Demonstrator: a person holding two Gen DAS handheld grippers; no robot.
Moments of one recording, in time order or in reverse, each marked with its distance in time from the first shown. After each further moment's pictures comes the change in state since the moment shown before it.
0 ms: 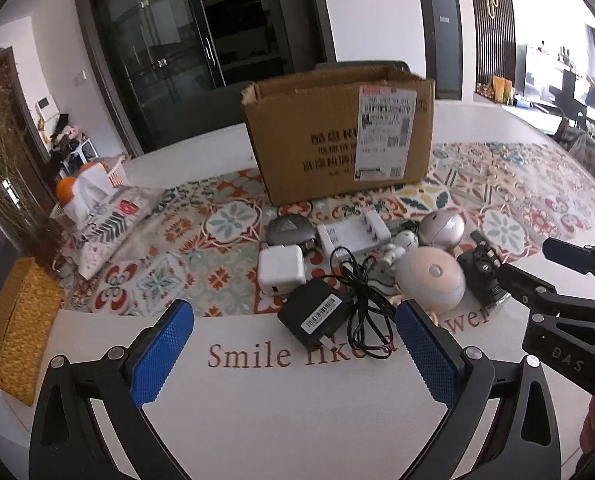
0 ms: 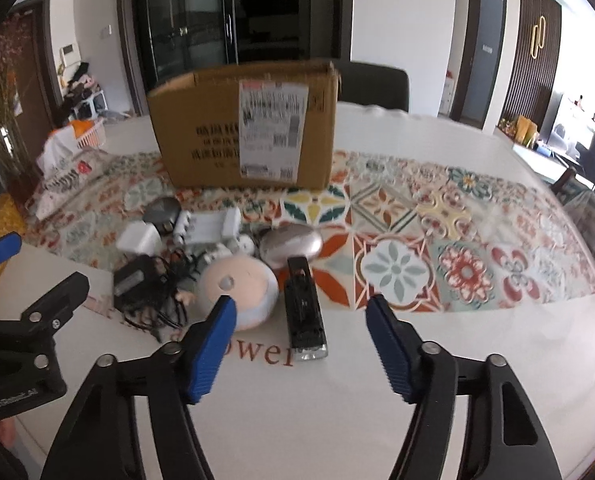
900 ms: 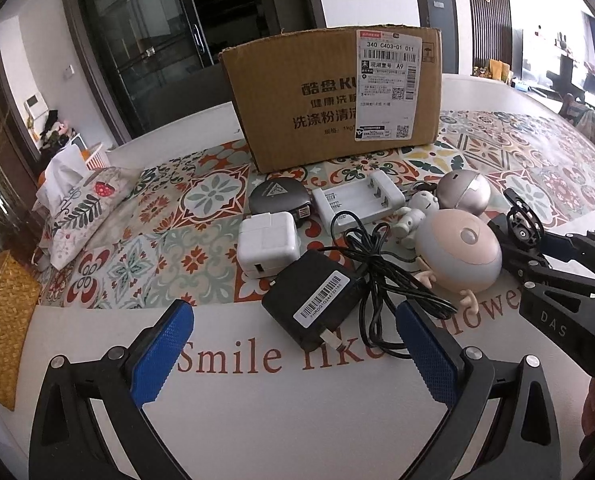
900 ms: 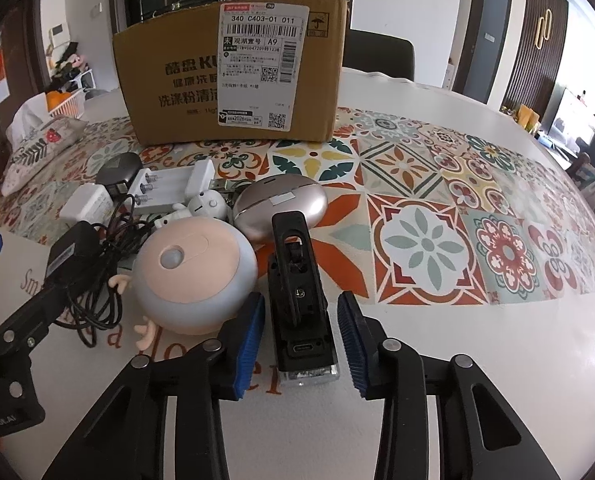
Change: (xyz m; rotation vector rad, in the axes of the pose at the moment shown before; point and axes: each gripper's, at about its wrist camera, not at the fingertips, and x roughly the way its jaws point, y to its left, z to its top) left arm 0.052 -0.004 -0.021 0.031 0.036 -0.010; right arm 0.074 0.001 -0.013 -0.010 0.059 -0.030
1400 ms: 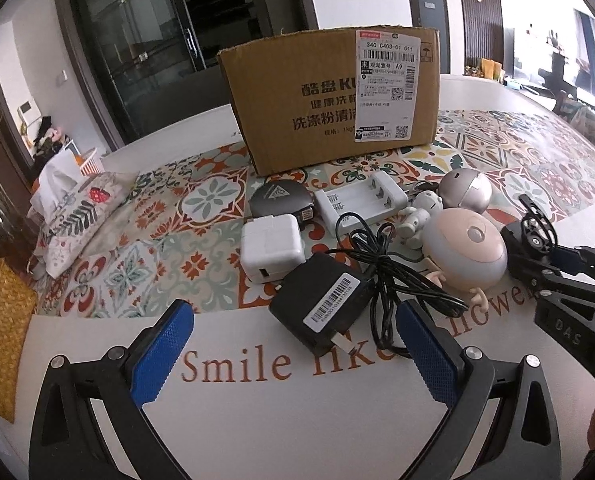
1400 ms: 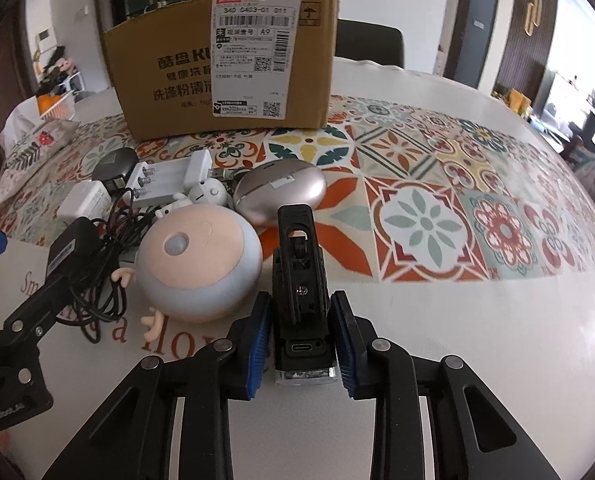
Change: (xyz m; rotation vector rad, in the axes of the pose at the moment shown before) left arm 0.001 0.009 0.000 0.031 -0.021 -0.021; right arm -0.006 0.003 -0.008 0.061 0.035 -0.020
